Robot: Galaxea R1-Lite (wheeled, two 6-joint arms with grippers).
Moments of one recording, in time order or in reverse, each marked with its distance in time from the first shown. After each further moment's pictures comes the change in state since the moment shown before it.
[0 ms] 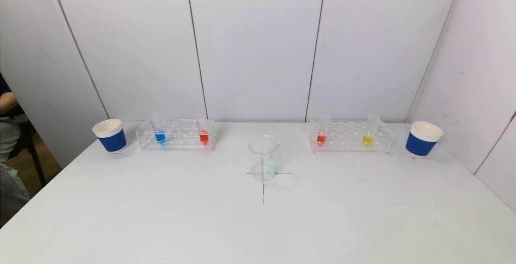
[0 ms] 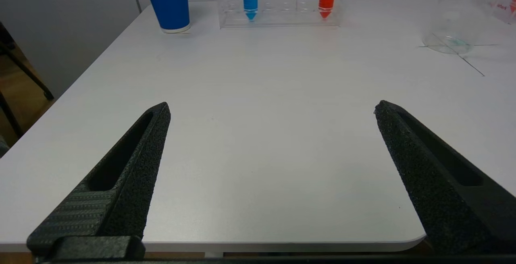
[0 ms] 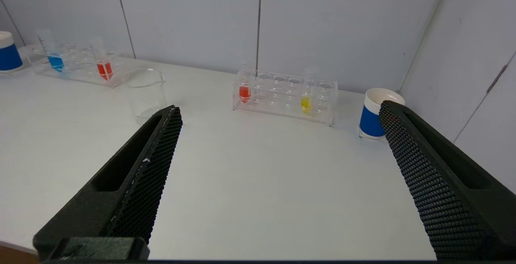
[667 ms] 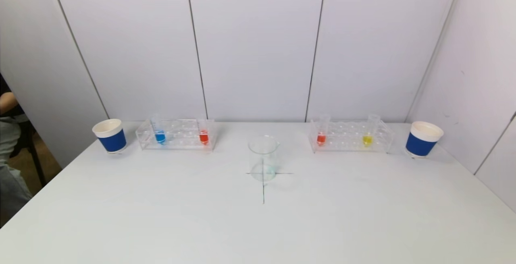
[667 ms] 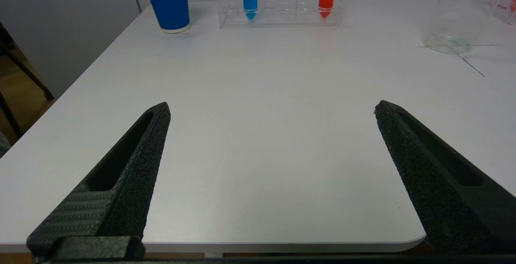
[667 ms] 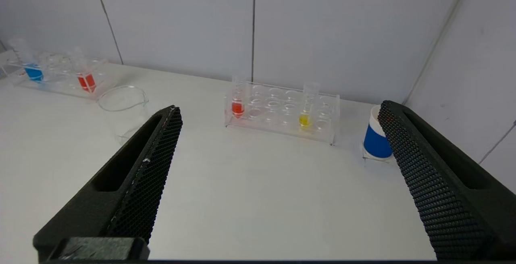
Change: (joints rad) left arm 0.000 0.000 0.000 0.000 0.000 0.000; right arm 0.000 0.337 -0.008 -0.273 0.000 0.003
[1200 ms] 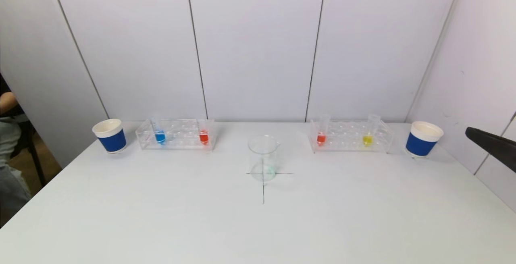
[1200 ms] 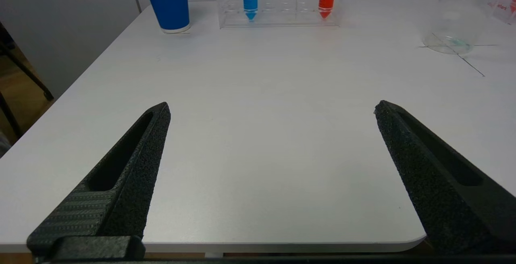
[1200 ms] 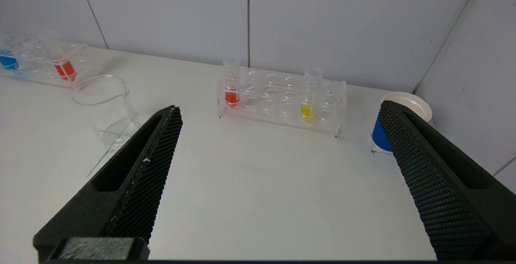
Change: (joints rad) left arm 0.000 0.000 0.000 0.000 0.000 0.000; right arm -0.001 0.188 0.078 -0.199 -0.003 0.001
